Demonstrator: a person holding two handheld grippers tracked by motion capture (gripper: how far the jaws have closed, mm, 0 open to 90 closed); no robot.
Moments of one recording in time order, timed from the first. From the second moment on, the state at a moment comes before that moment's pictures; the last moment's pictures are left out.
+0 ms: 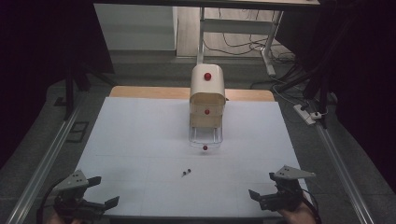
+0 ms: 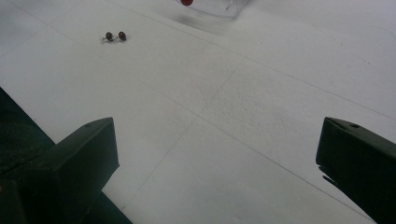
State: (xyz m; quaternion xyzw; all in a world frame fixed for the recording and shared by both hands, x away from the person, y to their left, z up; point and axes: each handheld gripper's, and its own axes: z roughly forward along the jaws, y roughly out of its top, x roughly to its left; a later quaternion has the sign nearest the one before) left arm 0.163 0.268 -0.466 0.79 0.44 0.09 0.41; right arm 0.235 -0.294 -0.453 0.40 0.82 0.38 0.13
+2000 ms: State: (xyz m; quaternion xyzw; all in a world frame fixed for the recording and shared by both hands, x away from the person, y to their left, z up) left arm 0.247 0.161 -0.486 0.87 0.31 0.05 0.38; right arm 0.236 -0.291 -0.455 0.39 0.83 0.37 0.13
